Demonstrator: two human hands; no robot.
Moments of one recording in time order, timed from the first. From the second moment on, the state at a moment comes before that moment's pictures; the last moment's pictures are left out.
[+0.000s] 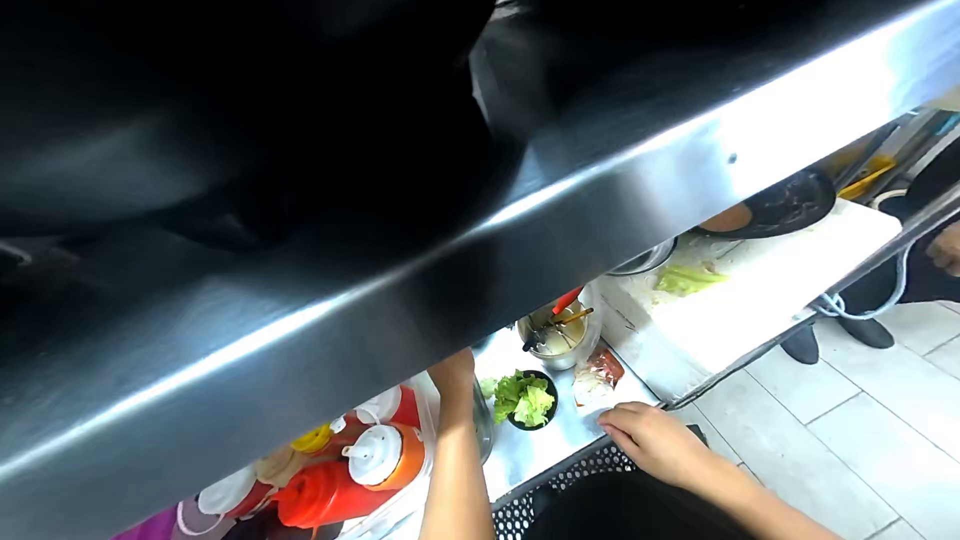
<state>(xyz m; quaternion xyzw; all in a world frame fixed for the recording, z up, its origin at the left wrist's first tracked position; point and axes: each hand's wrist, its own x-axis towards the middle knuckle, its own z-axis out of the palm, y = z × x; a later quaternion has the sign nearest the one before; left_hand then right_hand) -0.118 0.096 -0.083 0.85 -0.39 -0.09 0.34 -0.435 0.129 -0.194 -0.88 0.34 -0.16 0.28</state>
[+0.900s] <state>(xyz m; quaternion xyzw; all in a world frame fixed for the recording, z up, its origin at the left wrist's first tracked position) -0.105 -0.003 -0.036 0.86 -0.47 -0.13 0.17 -0.543 0.165 -0.217 -0.79 0.50 -0.24 0.24</state>
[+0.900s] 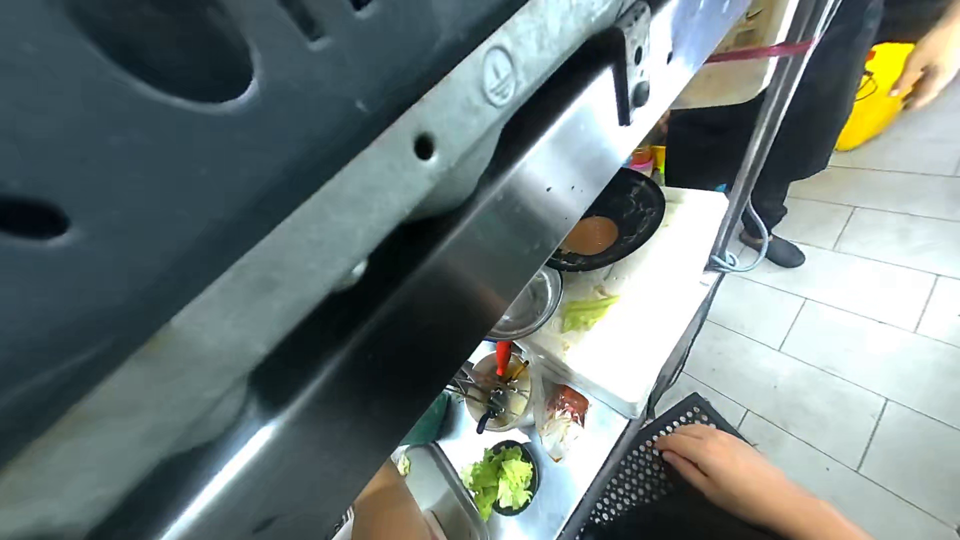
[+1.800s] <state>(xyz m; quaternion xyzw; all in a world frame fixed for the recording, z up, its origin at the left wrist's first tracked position) -0.142 0.071 -0.036 0.69 -0.27 -0.30 0.60 -0.425 0.093 -0.112 -0.86 0.25 -0.32 0.32</state>
